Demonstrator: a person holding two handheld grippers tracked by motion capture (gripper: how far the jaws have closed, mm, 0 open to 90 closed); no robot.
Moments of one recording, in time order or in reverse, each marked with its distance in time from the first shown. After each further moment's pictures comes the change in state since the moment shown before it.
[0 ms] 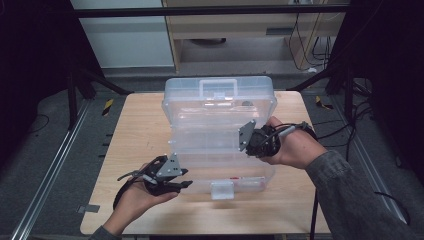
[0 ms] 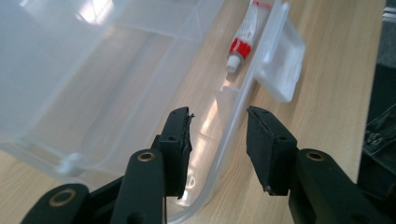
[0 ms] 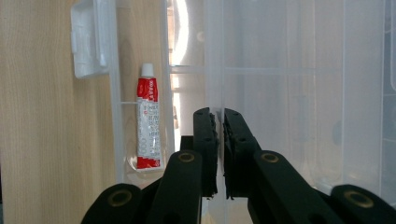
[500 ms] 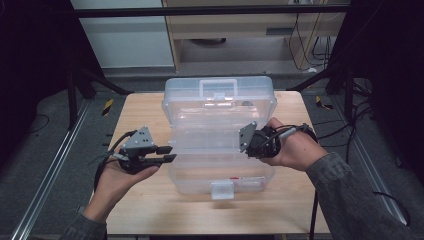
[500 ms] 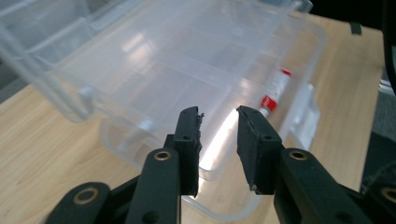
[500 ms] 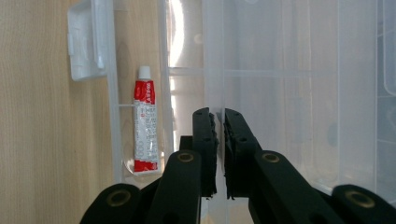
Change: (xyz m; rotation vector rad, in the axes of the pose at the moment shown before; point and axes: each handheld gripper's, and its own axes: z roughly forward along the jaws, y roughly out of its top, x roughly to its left) left arm 0.051 0.011 -0.057 -0.173 0.059 -0.182; right arm 0.004 0.000 0.000 -0.013 -0.025 0.000
